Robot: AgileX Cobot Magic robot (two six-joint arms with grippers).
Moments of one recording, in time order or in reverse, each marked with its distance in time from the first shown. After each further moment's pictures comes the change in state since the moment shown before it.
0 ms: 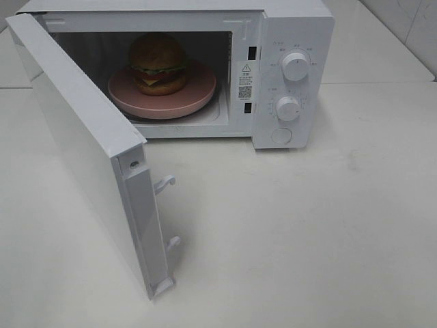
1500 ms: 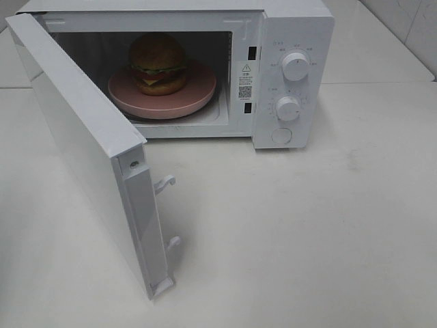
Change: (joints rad) left arm 0.000 0.631 0.284 -0.014 -1.141 0.075; right arm 0.000 0.000 0.000 0.000 0.000 0.000
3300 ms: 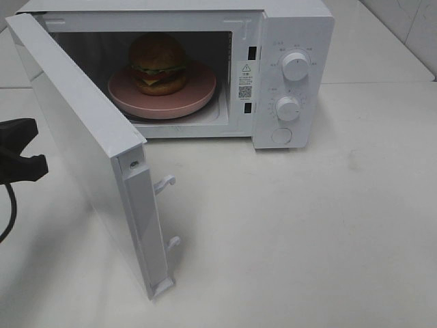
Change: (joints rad) left arm -0.426 0.837 -0.002 0.205 -0.841 -0.196; right arm 0.000 0.000 0.000 0.000 0.000 0.000
